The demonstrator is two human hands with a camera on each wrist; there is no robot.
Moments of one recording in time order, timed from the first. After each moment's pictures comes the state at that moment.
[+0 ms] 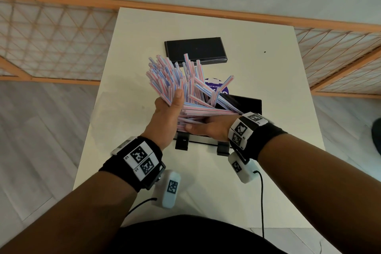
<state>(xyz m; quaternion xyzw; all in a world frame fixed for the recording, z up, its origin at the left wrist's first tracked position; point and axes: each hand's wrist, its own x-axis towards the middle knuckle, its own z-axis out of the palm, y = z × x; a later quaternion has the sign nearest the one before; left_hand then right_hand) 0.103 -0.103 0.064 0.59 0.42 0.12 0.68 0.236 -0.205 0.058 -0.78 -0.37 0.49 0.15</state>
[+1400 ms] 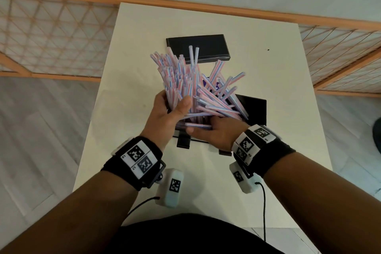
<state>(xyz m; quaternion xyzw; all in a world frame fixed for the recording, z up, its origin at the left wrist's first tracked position) 0.098 -0.100 0.065 0.55 0.34 0.19 0.74 0.222 -0.219 0.087 -0.82 -0.40 0.40 0.05</state>
